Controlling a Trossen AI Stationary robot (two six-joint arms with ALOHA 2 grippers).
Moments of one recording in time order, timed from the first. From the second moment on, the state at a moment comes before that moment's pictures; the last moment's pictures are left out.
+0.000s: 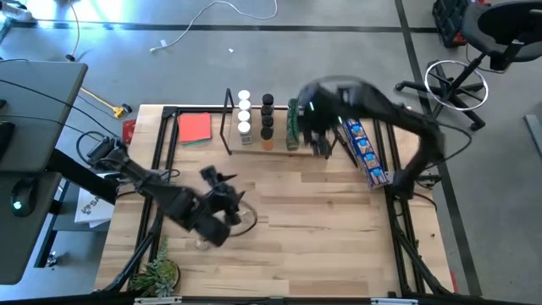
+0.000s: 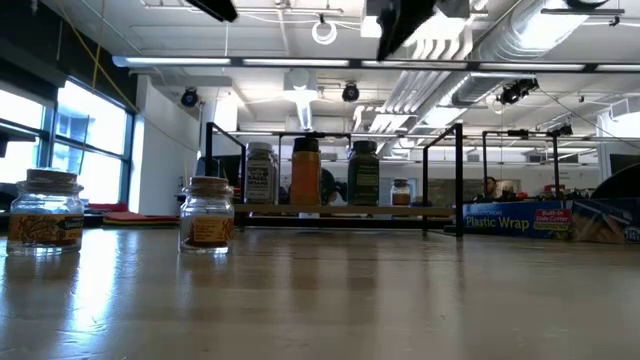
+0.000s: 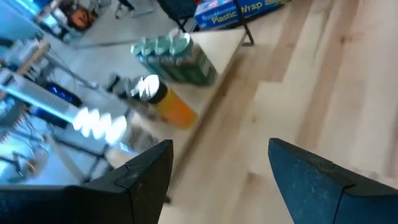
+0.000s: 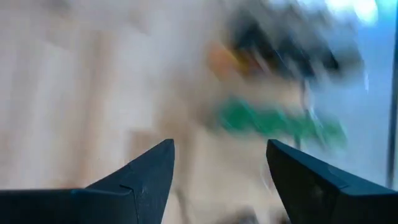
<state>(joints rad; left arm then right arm) -0.56 1.55 1.35 -1.06 -1.05 -0.62 -0.28 1.71 1.94 -1.33 0.01 -0.49</state>
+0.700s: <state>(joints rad) -0.63 1.44 1.15 -1.16 -0.80 -1.47 0.15 2.00 1.40 -0.04 -0.16 -0.15</state>
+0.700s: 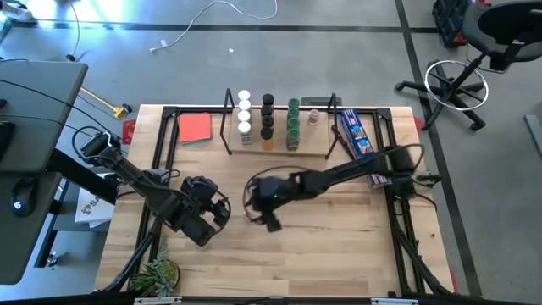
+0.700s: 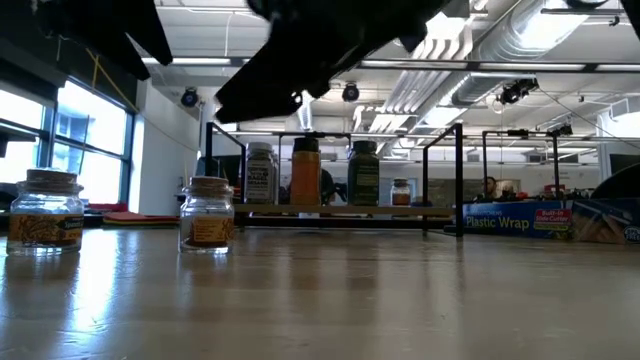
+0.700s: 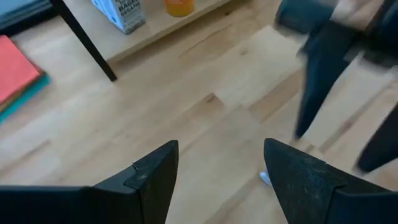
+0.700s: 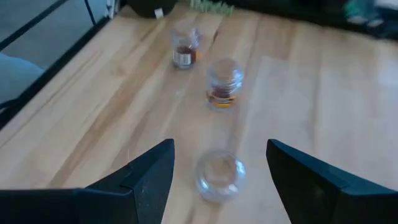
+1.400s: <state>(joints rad) -0.70 1.44 1.15 -1.15 -0.85 -1.54 0.18 2.21 1.57 -0.16 0.01 -0.07</state>
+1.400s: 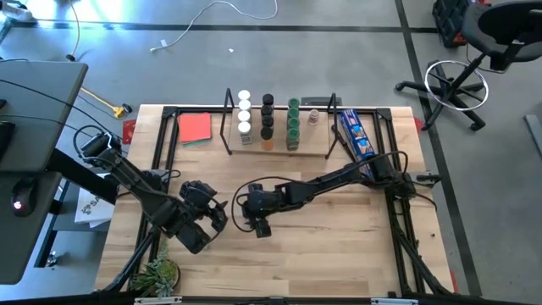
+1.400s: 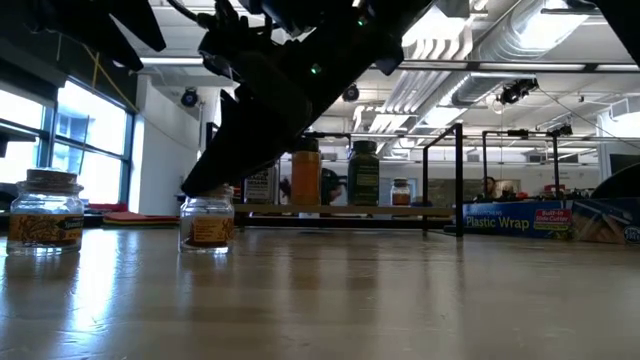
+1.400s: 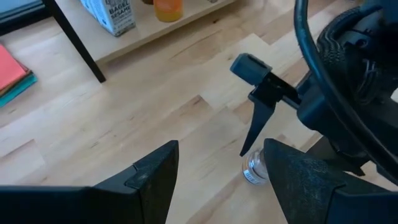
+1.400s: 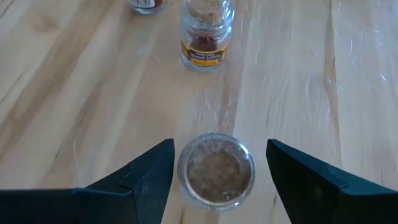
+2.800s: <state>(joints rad) -0.72 1.44 1.15 -1.15 -0.96 -1.52 -0.36 1.36 1.04 -0.49 0.14 -0.12</state>
